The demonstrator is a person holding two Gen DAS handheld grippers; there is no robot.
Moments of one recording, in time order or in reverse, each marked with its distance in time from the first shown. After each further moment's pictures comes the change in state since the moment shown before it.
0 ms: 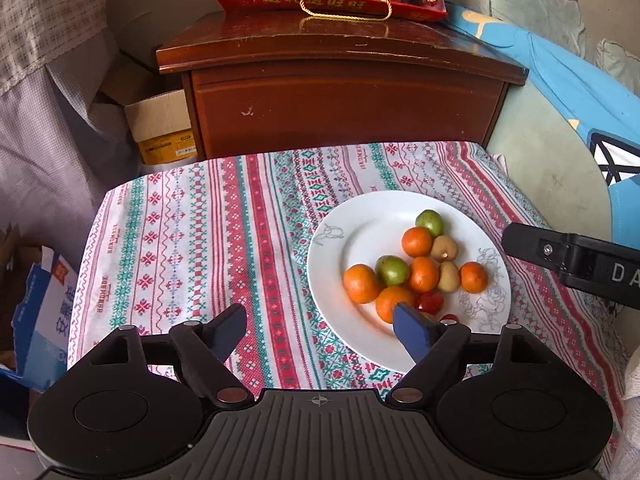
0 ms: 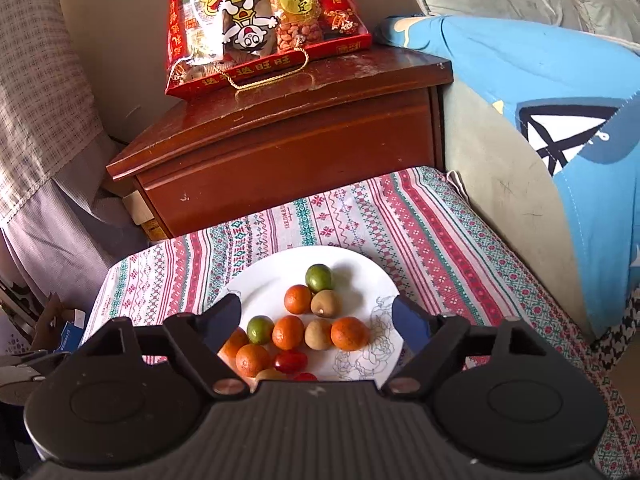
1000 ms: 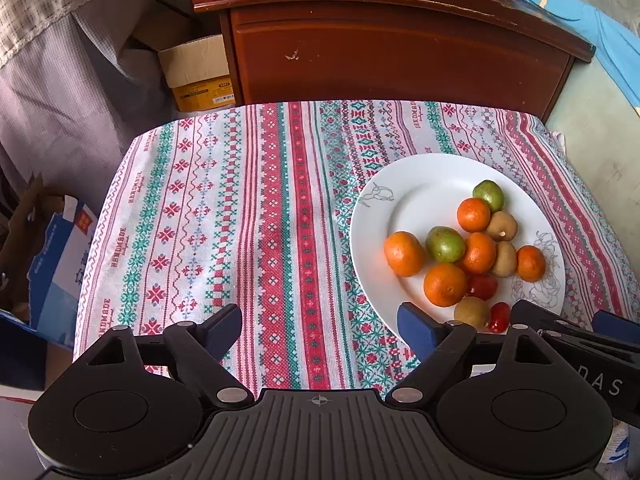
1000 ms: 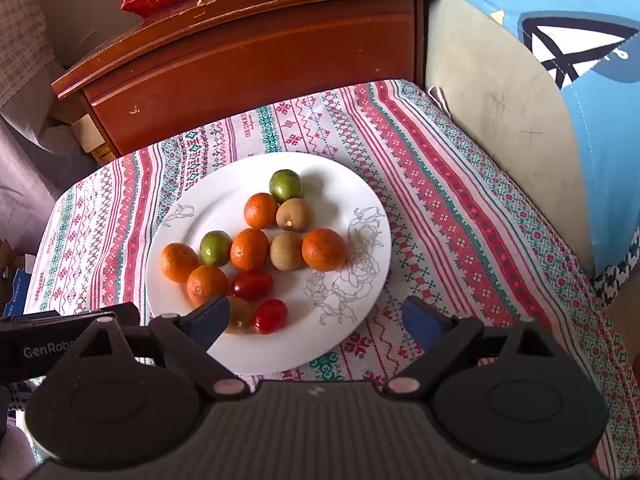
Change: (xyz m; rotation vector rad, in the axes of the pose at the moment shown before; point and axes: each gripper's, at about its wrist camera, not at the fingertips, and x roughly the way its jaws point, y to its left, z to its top) left arm 0.033 0.003 -0.003 -0.077 0.131 0.124; right arm 0.046 0.005 -0.030 -0.016 0.216 -0.133
